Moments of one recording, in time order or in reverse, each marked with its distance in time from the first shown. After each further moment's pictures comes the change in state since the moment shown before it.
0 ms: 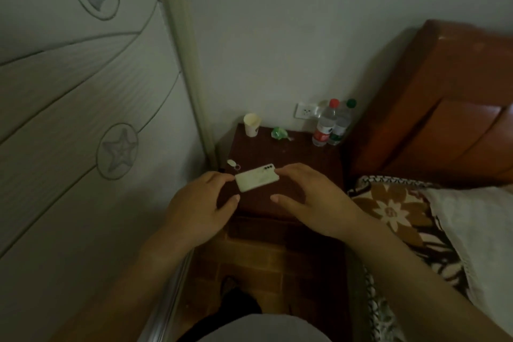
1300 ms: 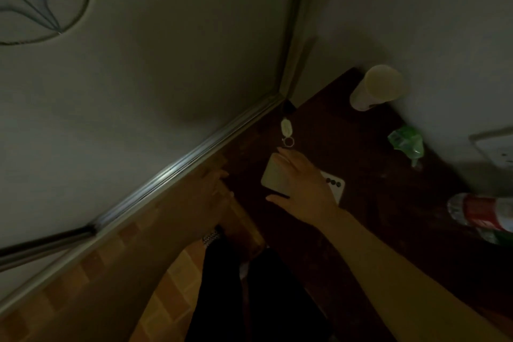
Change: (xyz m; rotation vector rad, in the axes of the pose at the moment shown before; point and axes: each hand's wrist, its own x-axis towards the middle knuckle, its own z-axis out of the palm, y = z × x) left_hand 0.133 -0.133 0.222 -0.338 -0.008 -0.905; right_hand 0.254 0.270 0.257 -0.043 -0.656 -0.413
